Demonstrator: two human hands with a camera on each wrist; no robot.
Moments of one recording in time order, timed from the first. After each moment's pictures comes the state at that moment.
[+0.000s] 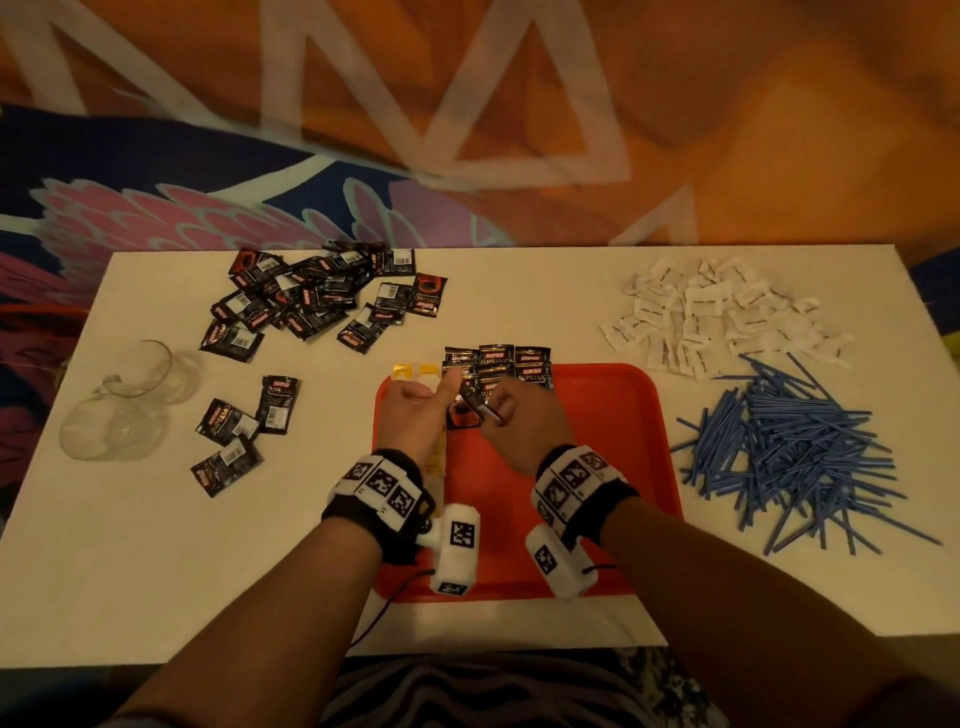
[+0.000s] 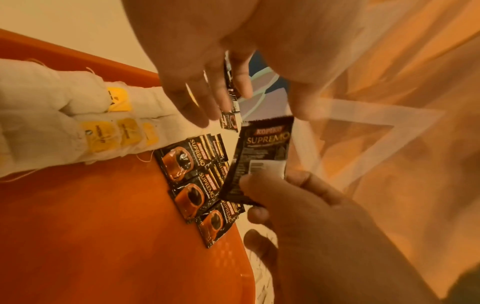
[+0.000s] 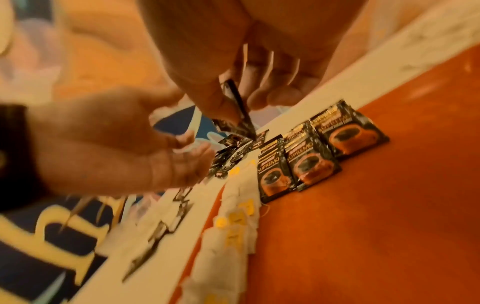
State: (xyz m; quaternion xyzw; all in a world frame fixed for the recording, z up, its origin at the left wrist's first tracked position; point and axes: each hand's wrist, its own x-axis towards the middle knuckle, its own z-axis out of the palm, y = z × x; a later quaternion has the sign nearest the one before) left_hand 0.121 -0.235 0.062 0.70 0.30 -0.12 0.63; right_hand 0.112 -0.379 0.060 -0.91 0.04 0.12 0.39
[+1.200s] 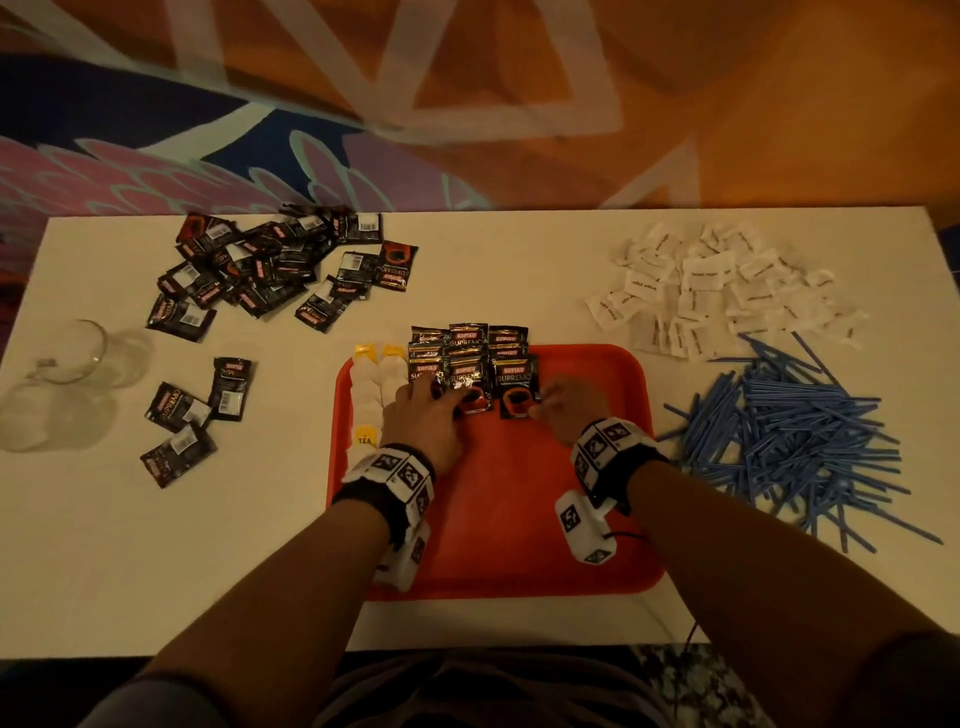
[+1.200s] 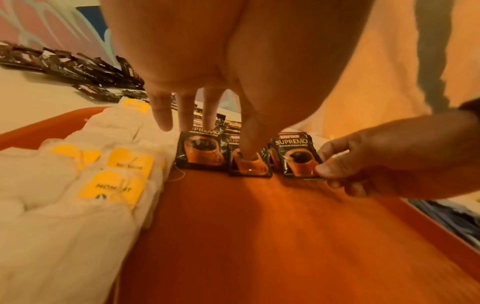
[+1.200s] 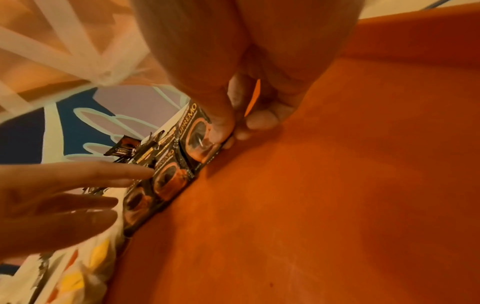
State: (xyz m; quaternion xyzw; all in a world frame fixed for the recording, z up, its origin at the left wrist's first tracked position) left_hand 0.129 -0.275 0.012 0.95 -0.04 -0.31 0.11; right_hand 0.148 -0.478 -0.032 -0.90 0.16 0.30 0.29
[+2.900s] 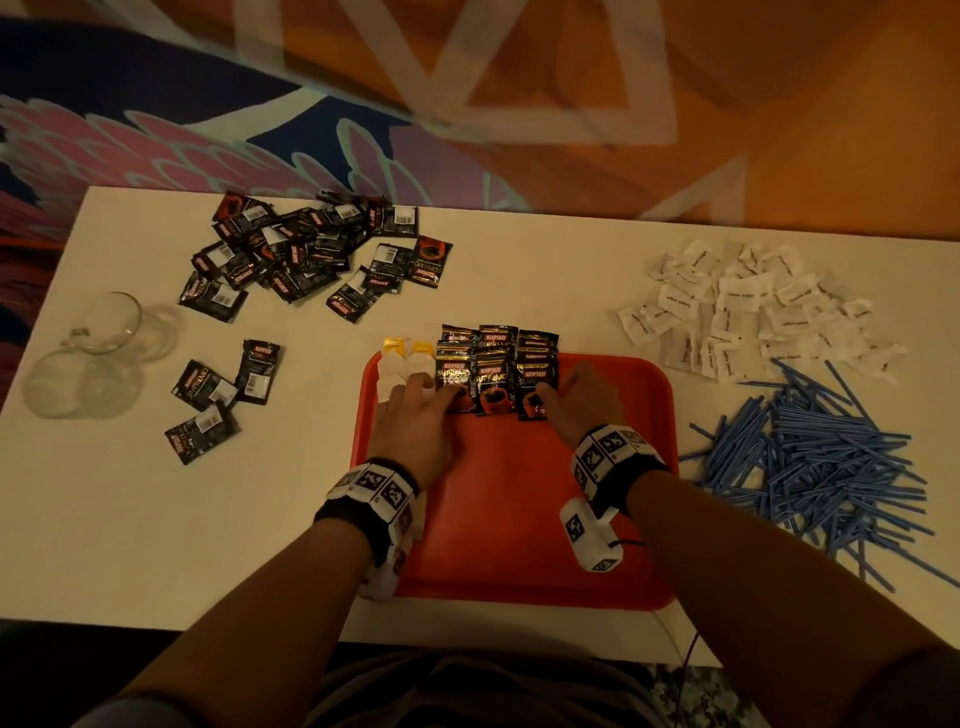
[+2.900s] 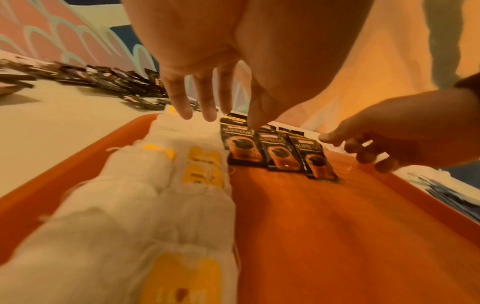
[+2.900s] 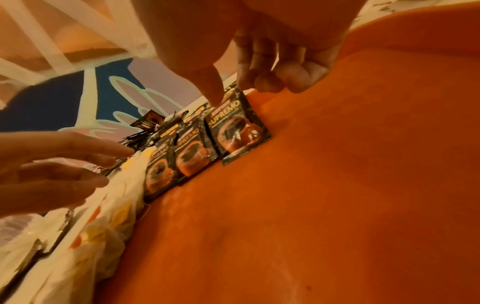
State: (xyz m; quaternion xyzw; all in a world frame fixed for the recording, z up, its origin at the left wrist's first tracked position) left_hand 0.116 -0.235 0.014 0.97 -0.04 -0.20 0.15; right_hand 0.151 -0.451 -0.012 -0.91 0.21 0.19 0.31
